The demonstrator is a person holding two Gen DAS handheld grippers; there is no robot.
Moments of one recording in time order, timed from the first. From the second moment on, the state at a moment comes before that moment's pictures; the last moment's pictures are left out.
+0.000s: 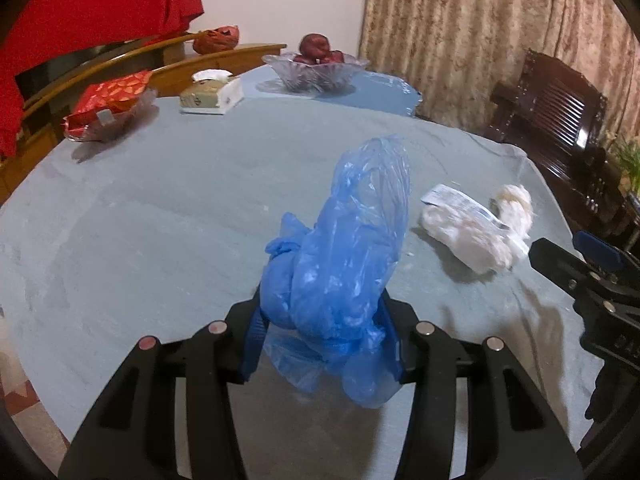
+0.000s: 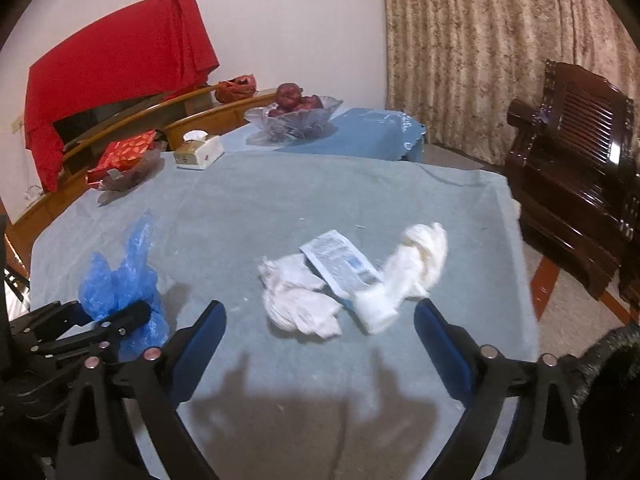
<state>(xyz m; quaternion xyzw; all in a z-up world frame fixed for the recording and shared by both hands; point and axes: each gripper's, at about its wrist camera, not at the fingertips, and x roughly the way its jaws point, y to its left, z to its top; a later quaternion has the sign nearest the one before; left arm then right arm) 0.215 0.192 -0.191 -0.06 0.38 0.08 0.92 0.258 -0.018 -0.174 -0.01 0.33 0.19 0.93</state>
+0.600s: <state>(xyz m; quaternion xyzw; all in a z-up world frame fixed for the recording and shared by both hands) 0.219 0.213 -0.197 -0.07 0.38 0.09 0.92 0.291 0.022 -0.212 -0.04 0.39 0.21 0.90</state>
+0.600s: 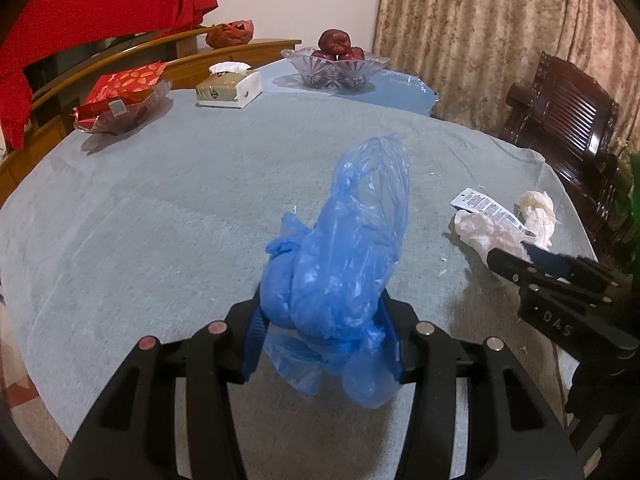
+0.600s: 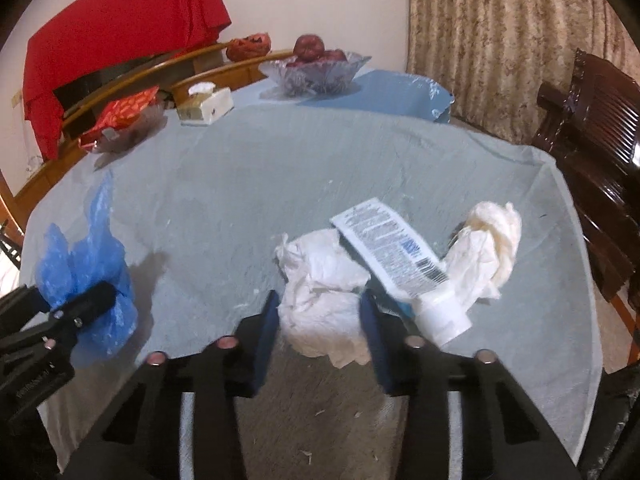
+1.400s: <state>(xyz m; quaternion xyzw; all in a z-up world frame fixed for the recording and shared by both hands) 0.201 0.156 -0.141 -0.05 0.34 0.05 0.94 0.243 -0.029 -0.135 0.00 0.33 0.21 0.92</state>
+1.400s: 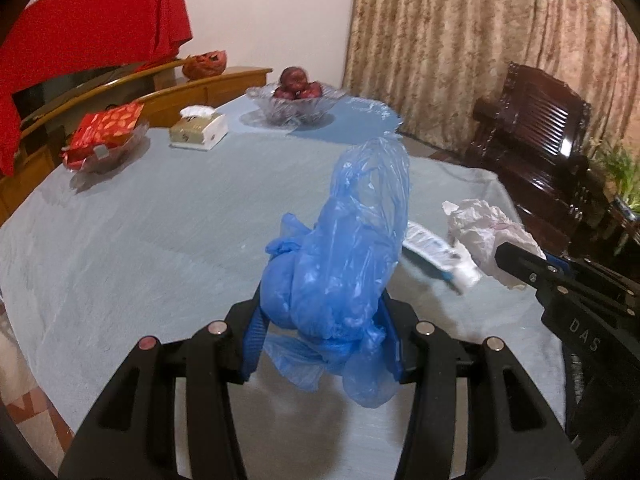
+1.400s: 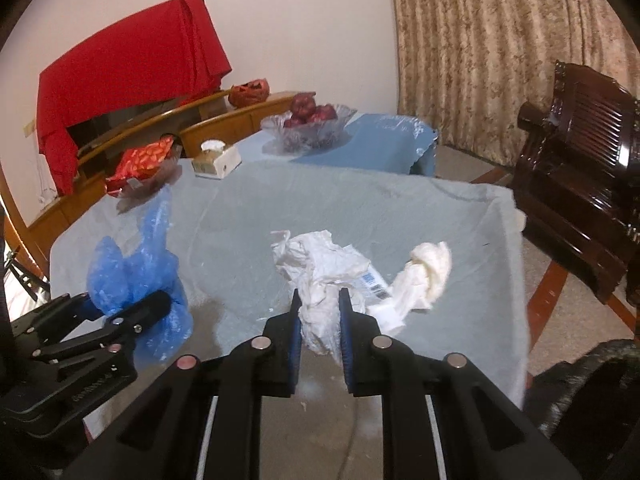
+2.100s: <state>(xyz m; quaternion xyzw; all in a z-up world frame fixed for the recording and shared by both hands) 0.150 0.022 -0.097 -0.03 0.31 -0.06 0.95 0.159 -0.160 -0.085 0.03 0.28 0.12 0.95</state>
